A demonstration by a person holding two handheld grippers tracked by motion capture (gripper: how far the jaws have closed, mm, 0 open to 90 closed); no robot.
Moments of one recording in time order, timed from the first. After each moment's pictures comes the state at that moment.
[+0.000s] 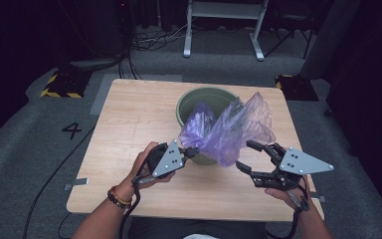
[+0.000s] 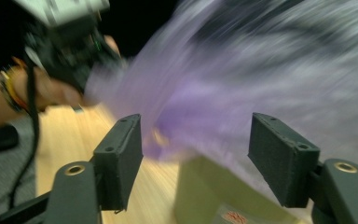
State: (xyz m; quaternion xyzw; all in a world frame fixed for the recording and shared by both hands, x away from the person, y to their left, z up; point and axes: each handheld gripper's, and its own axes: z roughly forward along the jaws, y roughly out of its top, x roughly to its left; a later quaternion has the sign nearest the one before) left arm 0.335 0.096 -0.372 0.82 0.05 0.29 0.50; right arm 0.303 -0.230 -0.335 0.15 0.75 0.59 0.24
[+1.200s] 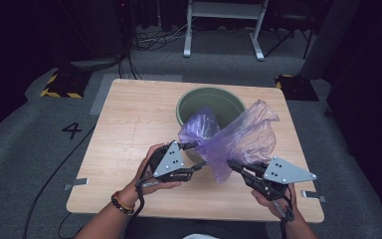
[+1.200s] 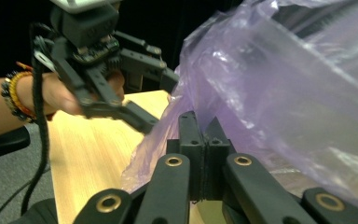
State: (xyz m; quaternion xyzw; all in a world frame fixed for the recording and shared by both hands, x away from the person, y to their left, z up) left arm 0.331 0.091 -0.380 0.79 0.10 0.23 0.55; right arm 0.287 -0.201 -0.350 0.17 0.76 0.58 0.23
